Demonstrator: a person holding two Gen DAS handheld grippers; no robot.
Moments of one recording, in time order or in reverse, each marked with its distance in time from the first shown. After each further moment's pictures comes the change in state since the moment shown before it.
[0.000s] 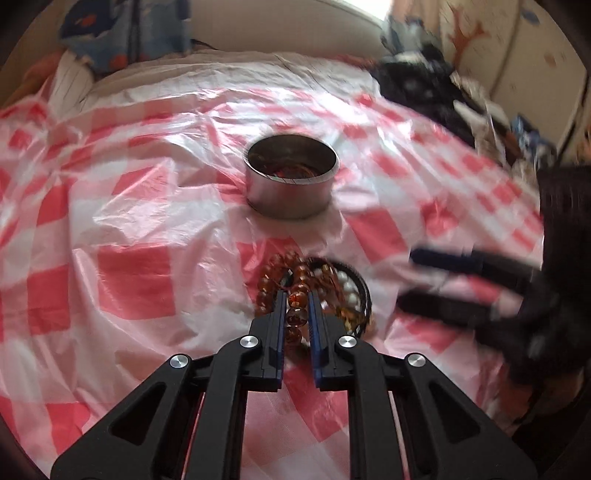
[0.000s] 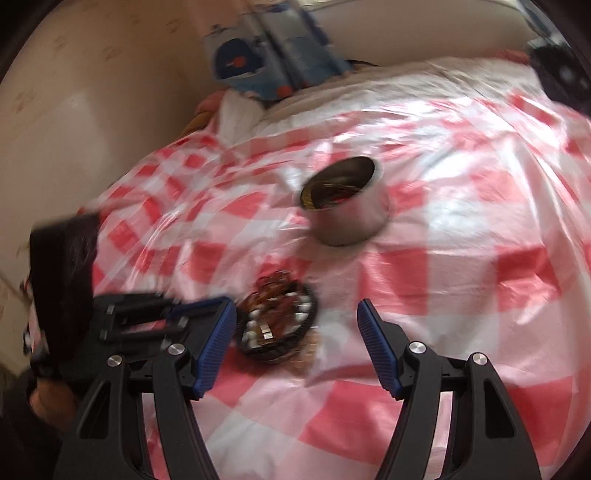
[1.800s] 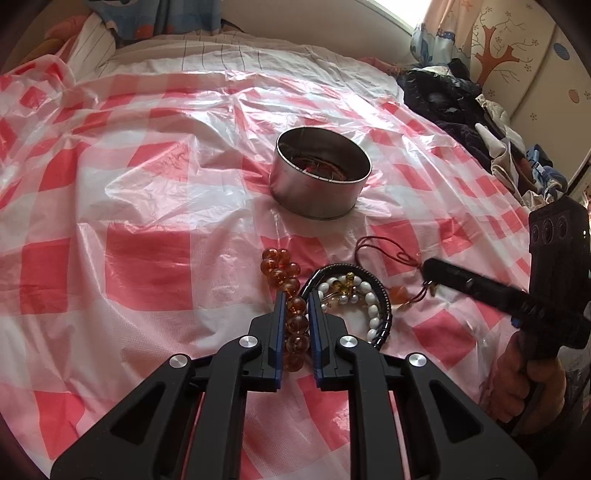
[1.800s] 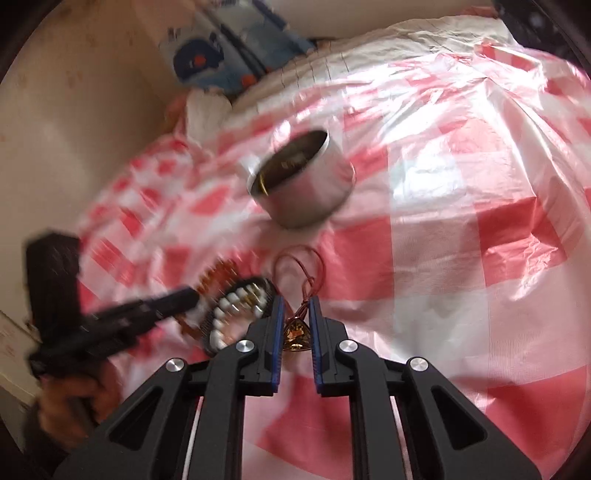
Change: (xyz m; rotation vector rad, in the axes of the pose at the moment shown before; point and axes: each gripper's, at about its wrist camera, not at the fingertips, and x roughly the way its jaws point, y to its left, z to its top) left arm 0.016 0.016 0.002 -0.089 0.043 -0.002; right arm -0.003 -0.068 -0.002 0.294 -0.033 0.060
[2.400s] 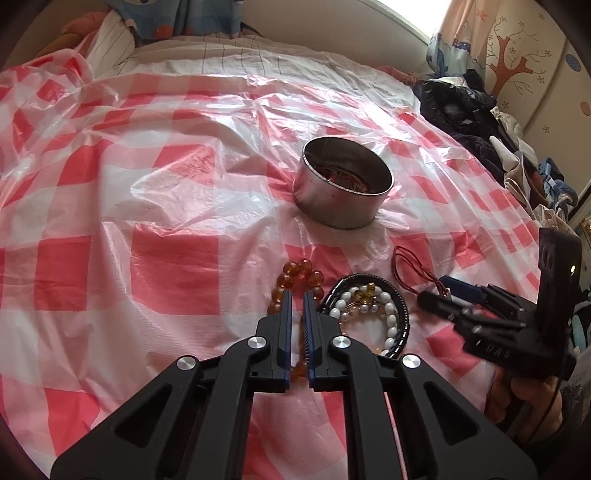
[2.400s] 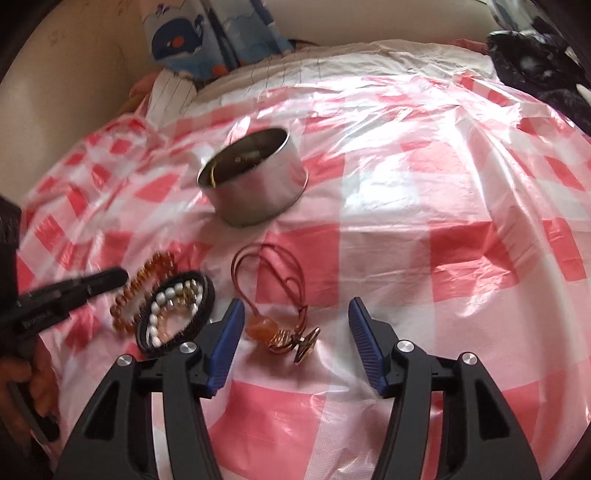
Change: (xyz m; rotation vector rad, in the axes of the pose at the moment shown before) left arm 0.000 0.014 0.002 -0.047 -0.004 0.052; right arm 0.030 0.016 -0.012 -0.223 0.098 -0.395
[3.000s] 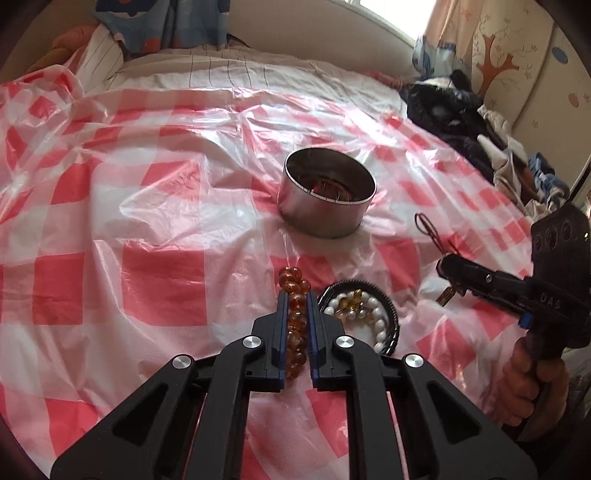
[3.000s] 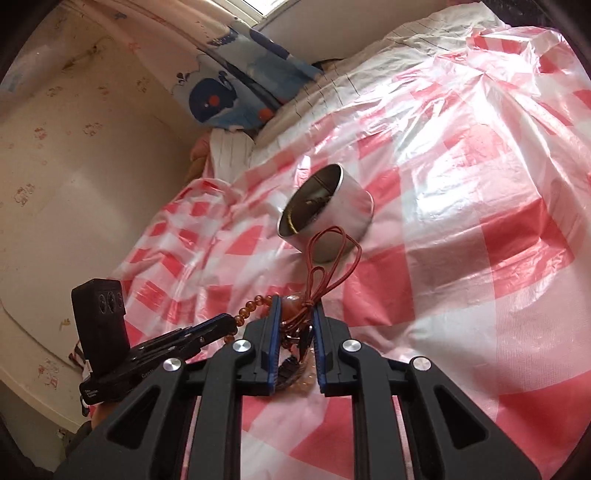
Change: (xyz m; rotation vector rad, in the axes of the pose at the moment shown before) left arm -0.011 -0.009 0.002 0.039 -0.060 -0.036; right arm -0.030 -0.033 0.008 0.286 -0.144 0.493
